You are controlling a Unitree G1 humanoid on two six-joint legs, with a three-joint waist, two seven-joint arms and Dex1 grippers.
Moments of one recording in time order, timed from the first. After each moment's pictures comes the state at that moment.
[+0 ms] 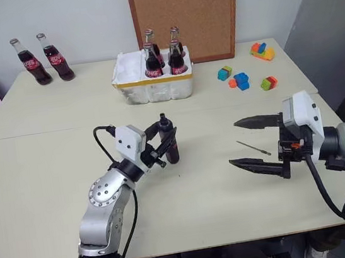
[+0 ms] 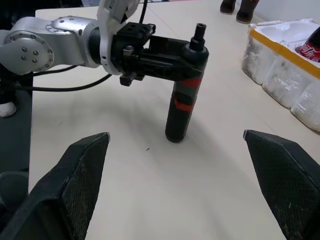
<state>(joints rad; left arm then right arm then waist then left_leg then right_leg) -0.16 0.32 0.00 -0.37 -0.32 0.29 -0.52 -0.27 -0.93 -0.17 -0.71 0.85 0.78 0.76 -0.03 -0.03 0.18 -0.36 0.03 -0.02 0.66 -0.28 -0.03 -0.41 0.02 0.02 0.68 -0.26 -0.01</state>
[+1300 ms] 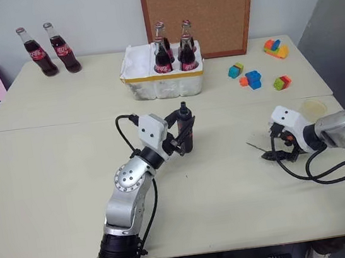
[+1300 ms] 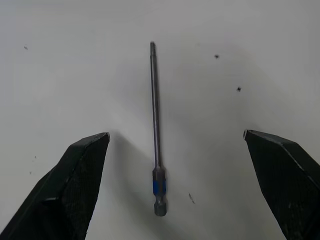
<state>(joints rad) -0.29 0.19 -0.13 -0.22 -0.23 0.17 -0.48 -0.54 -1.00 0.34 -0.12 0.30 1.01 0.84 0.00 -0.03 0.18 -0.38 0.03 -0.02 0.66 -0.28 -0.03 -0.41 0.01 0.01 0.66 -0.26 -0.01</state>
